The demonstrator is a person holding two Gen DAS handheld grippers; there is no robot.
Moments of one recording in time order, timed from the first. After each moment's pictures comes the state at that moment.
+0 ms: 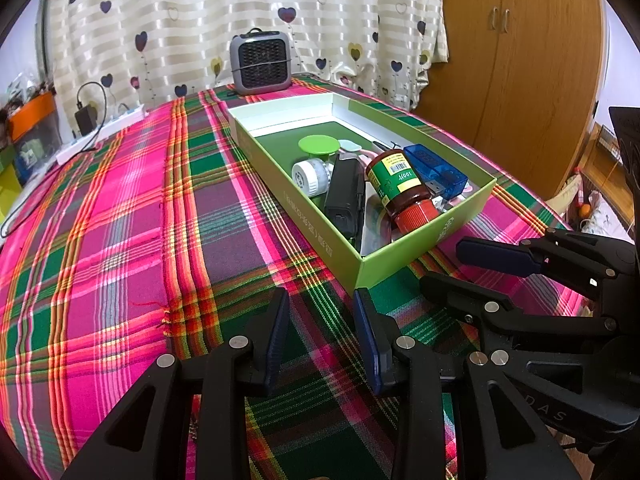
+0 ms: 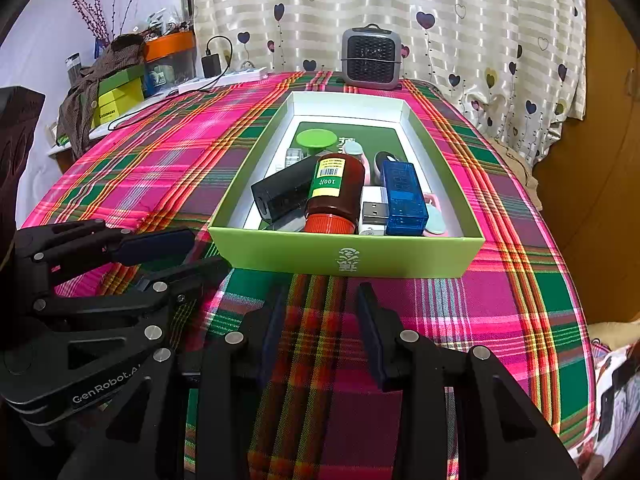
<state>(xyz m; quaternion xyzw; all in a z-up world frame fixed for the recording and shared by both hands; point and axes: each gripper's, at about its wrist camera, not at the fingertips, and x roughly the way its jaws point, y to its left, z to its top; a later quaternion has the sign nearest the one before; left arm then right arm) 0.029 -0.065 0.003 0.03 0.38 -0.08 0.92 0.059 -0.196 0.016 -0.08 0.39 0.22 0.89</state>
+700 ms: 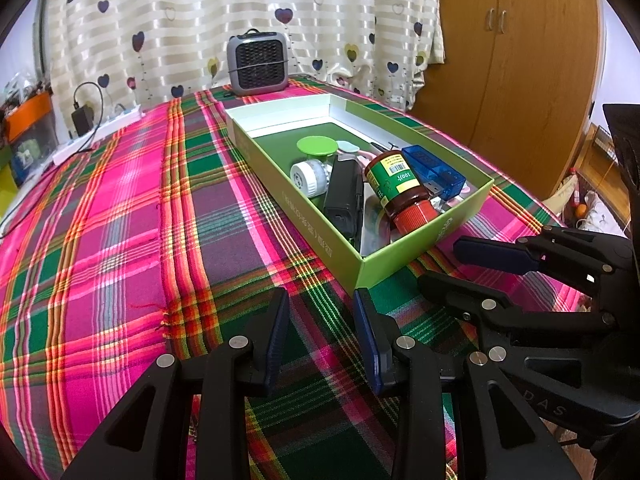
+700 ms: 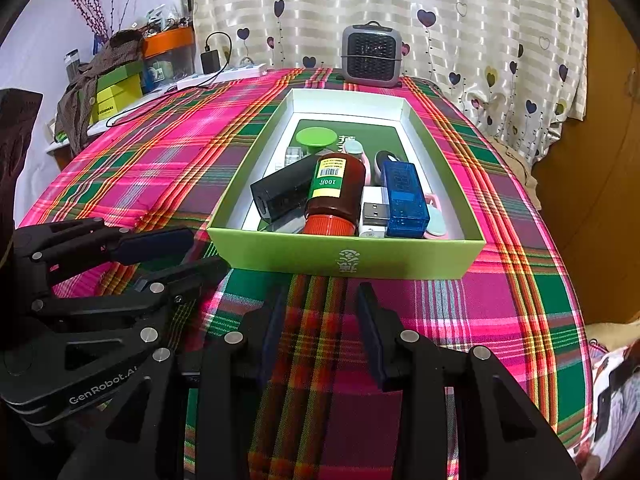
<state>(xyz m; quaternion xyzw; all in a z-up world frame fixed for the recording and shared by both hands) 0.030 -0.065 0.003 0.03 0.38 -0.08 0.92 0.058 -0.197 0.013 -0.08 0.39 0.22 0.89</state>
